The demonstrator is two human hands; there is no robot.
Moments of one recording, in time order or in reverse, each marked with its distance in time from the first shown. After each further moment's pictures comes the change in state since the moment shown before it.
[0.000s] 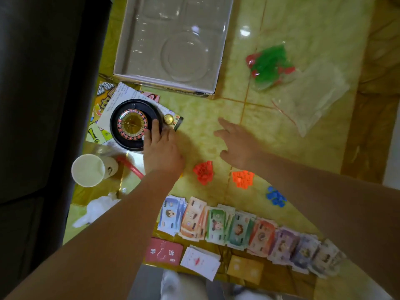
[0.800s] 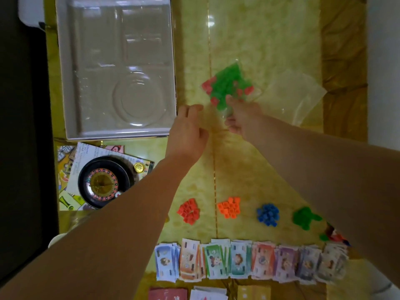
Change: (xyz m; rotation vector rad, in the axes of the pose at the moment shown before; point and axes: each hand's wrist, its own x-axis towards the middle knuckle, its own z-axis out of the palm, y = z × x) left_hand 0.111 0.103 -0.075 -0.670 0.171 0.355; right_hand 0.067 0.080 -0.092 1.484 0.387 0.860
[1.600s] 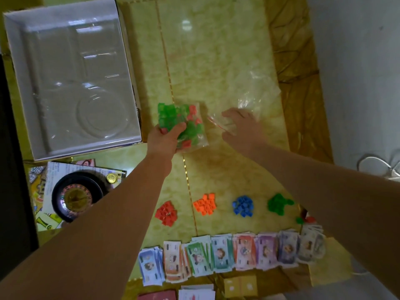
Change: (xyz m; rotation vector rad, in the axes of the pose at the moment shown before) left_hand 0.003 0.029 0.029 -0.989 -0.014 -0.695; right_hand 0.000 0.059 -0.103 -0.860 0.048 -0.679
